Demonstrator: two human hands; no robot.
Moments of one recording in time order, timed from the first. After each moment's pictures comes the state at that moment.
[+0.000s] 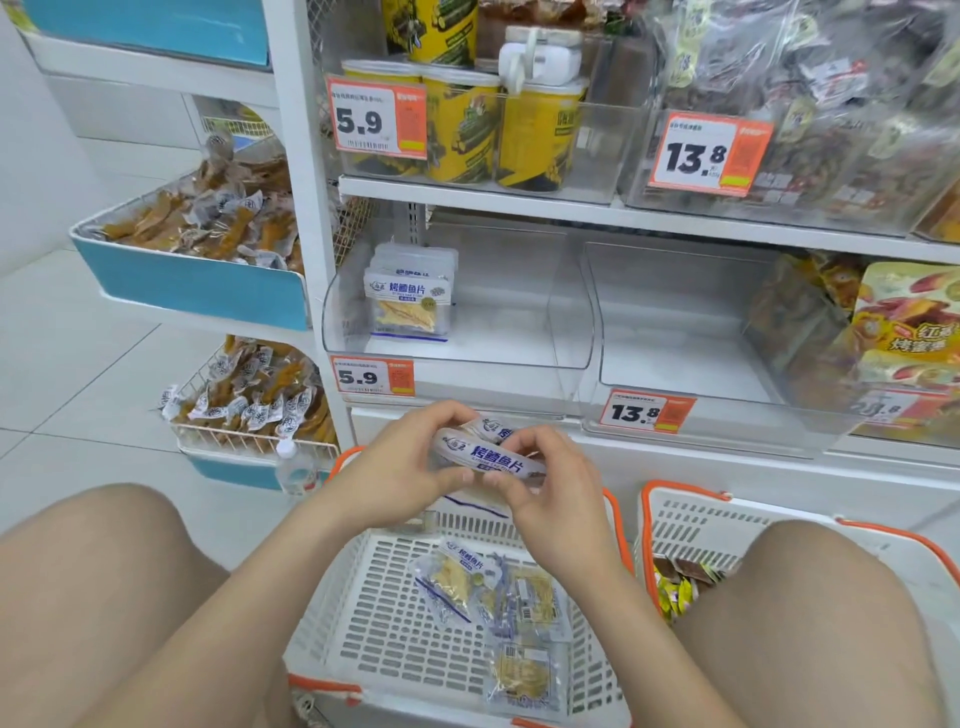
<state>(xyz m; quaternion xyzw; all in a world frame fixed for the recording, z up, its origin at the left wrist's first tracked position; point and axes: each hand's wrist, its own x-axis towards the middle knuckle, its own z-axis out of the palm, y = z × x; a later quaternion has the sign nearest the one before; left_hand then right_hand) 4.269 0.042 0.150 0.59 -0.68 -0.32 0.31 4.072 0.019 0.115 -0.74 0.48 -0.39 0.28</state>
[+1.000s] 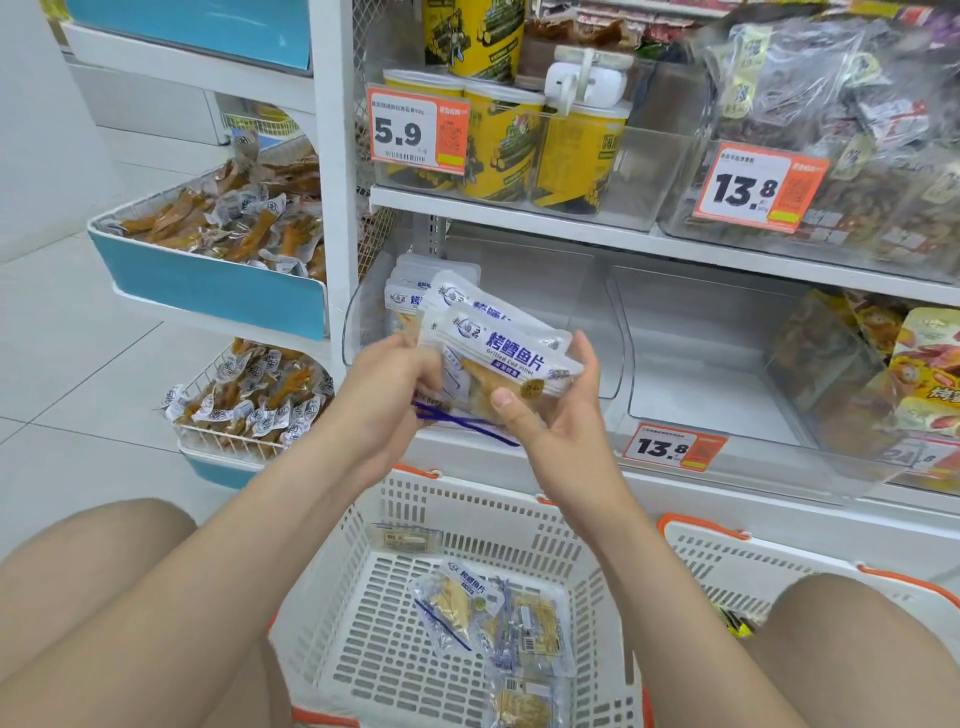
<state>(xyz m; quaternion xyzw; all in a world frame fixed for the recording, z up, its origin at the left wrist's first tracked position) 4.289 0.009 0.211 0.52 -0.33 -0.53 0.58 4.113 -0.029 0.168 -0.64 0.37 -0.45 0.51</state>
